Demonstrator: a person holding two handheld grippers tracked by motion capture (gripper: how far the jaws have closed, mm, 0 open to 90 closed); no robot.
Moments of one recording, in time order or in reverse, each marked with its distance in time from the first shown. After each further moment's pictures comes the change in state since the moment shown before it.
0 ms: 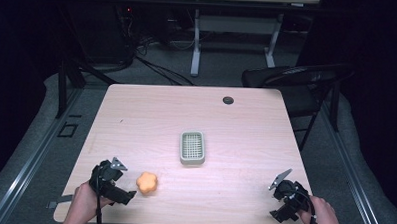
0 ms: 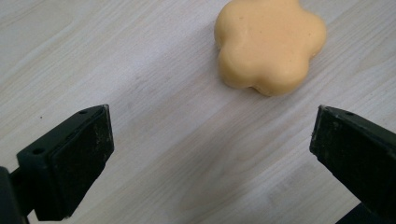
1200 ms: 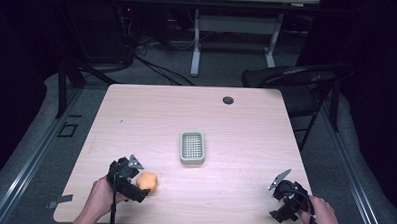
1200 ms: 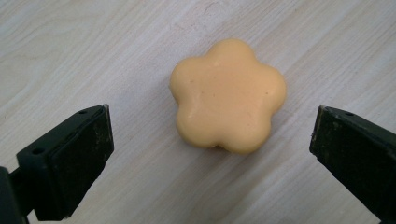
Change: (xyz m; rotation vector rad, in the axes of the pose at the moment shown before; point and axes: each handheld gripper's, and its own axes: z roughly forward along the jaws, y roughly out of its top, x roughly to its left) left arm -0.021 0.031 0.023 -0.013 -0.029 0.096; right arm 0.000 0.000 0.002 0.003 0.006 0.005
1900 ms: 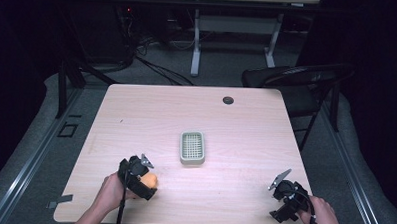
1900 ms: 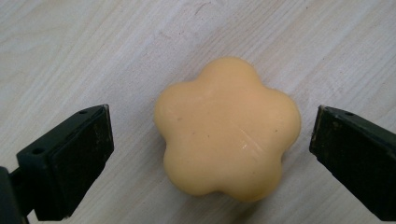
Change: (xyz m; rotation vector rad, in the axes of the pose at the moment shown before) left arm -0.003 0.016 0.024 0.065 -0.015 0.042; right arm 0.000 0.000 0.000 -0.002 0.003 0.000
